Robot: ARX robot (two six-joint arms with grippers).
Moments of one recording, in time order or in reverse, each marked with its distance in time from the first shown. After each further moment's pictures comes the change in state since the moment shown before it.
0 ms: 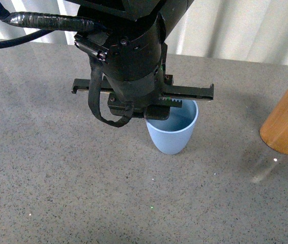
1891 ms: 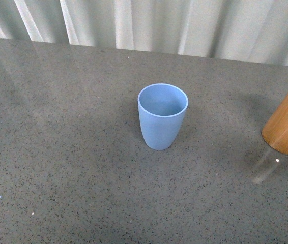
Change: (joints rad) left arm 0.428 -0.865 -0.995 1.185 -0.003 0.373; right arm 0.000 0.000 0.000 0.000 0.000 0.000
